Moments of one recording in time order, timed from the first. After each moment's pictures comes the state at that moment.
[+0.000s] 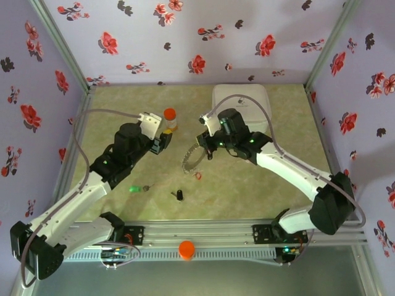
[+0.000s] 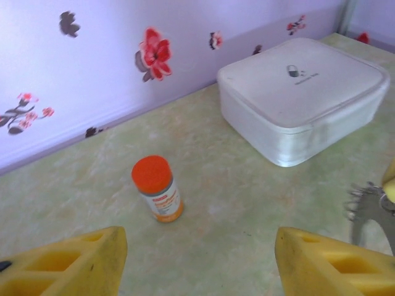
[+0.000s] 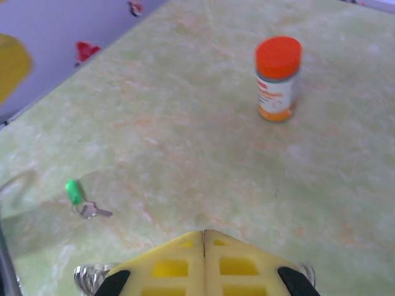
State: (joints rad) left arm -0.64 0.99 0.87 -0.22 -0.13 0.09; right arm 0.72 1.38 1.10 -0.30 -0.30 0.07
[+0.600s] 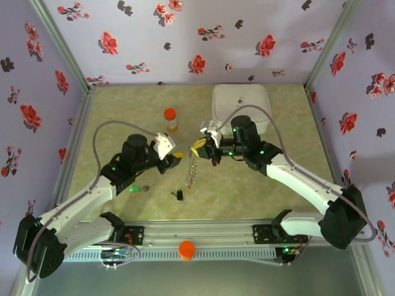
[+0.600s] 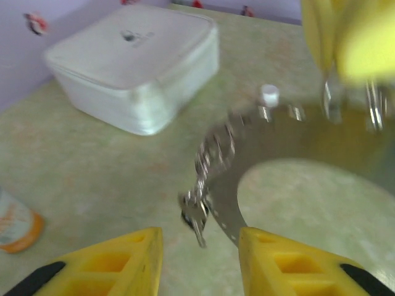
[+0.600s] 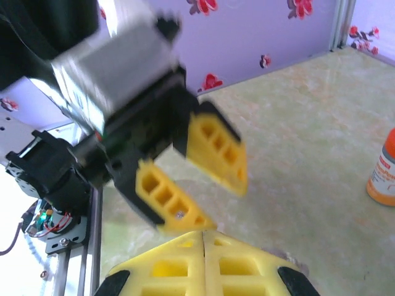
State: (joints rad) left arm -0.65 0.99 0.62 -0.06 0.36 0.23; right arm 0.69 1.23 0.93 -0.09 -0.70 -0.09
